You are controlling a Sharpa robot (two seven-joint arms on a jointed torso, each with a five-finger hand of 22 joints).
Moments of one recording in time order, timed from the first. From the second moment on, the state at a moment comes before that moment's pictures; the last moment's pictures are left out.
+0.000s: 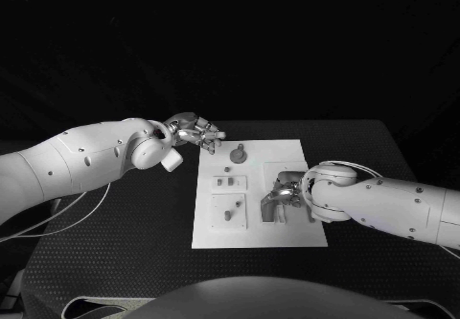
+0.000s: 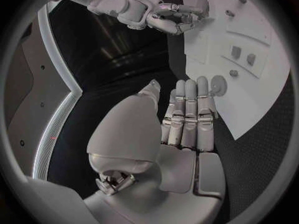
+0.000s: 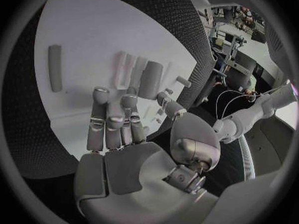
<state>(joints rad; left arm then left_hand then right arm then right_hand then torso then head) 1.22 -0.72 -0.09 1.19 -0.41 0.07 0.09 1.42 -0.08 0.15 0.29 0.05 0.87 0.17 0.22 0.66 1.19 0.10 0.07 0.52 0.99 0.05 0.53 0.90 0.05 1.09 -0.05 0.07 1.12 1.18 -0.65 -0.25 1.45 -1.21 0.02 -0.49 0.60 -0.10 0.68 -0.19 0.08 1.00 0.09 0.24 0.76 1.09 -0.01 1.00 1.05 1.18 -0.11 1.44 0.94 0.25 1.11 -0.01 0.85 1.31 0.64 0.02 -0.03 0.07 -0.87</state>
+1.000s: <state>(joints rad) 1.22 -0.72 -0.09 1.19 -0.41 0.08 0.08 1.42 -0.07 0.16 0.29 0.05 0.87 0.17 0.22 0.66 1.19 0.10 0.07 0.52 0.99 0.05 0.53 0.90 0.05 1.09 -0.05 0.07 1.12 1.19 -0.65 -0.24 1.43 -1.13 0.01 -0.46 0.65 -0.03 0.68 -0.26 0.07 1.05 0.06 0.27 0.77 1.12 -0.03 1.01 1.04 1.20 -0.12 1.45 0.97 0.25 1.12 -0.01 0.85 1.31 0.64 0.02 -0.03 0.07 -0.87</state>
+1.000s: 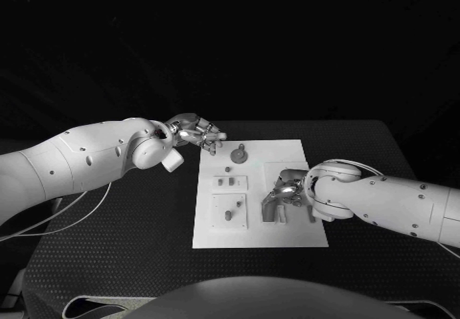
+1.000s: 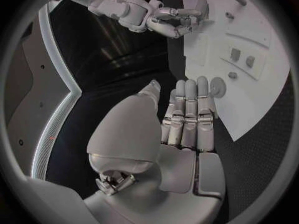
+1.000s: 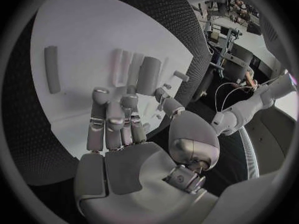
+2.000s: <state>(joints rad) 1.22 -0.72 -0.09 1.19 -0.41 0.10 0.07 1.42 -0.07 0.16 0.29 0.05 0.87 0.17 0.22 0.66 1.19 0.09 0.07 0.52 0.99 0.05 0.53 0.90 0.05 1.09 -0.05 0.07 1.12 1.21 -0.64 -0.23 1.39 -1.04 0.09 -0.46 0.65 -0.03 0.68 -0.26 0.07 1.05 0.06 0.27 0.77 1.12 -0.03 1.01 1.04 1.21 -0.12 1.45 0.97 0.25 1.12 -0.01 0.85 1.31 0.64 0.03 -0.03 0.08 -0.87</state>
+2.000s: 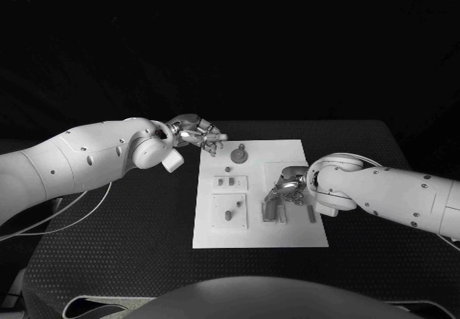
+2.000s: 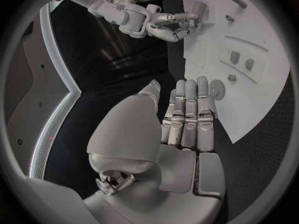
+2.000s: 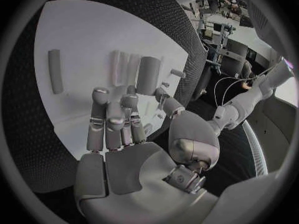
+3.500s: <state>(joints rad) 1.22 -0.72 -0.09 1.19 -0.41 0.11 0.07 1.42 -0.07 0.16 0.29 0.05 0.87 0.17 0.22 0.66 1.18 0.10 0.07 0.52 0.99 0.06 0.53 0.90 0.04 1.09 -0.05 0.07 1.12 1.22 -0.61 -0.23 1.36 -1.05 0.18 -0.46 0.66 -0.02 0.67 -0.26 0.08 1.04 0.06 0.26 0.77 1.12 -0.03 1.01 1.04 1.20 -0.13 1.45 0.95 0.25 1.12 -0.01 0.85 1.31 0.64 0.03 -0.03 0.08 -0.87</state>
